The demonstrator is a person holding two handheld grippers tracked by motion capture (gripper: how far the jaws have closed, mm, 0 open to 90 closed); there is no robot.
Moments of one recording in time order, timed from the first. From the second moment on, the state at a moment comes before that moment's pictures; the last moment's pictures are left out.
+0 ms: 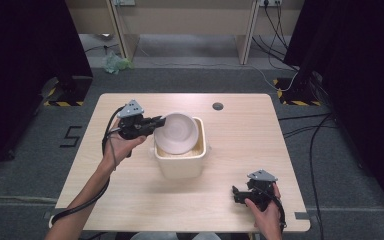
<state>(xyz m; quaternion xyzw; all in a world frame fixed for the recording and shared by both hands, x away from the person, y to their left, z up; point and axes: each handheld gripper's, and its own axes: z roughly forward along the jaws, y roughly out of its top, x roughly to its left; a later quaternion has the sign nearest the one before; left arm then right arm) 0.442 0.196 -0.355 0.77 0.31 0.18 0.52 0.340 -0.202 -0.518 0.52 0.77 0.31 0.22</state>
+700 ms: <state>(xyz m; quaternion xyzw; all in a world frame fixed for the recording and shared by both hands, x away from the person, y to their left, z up) 0.446 0.194 -0.367 0.78 0.32 0.17 0.51 0.340 -0.202 -0.518 0.51 0.77 0.31 0.22</state>
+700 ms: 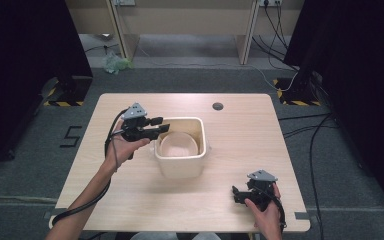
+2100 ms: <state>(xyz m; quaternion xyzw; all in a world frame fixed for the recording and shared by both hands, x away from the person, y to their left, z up) 0.429 0.268 -0.382 0.74 0.41 0.17 0.51 0.340 -0.202 -0.518 0.51 0.77 0.31 0.22</state>
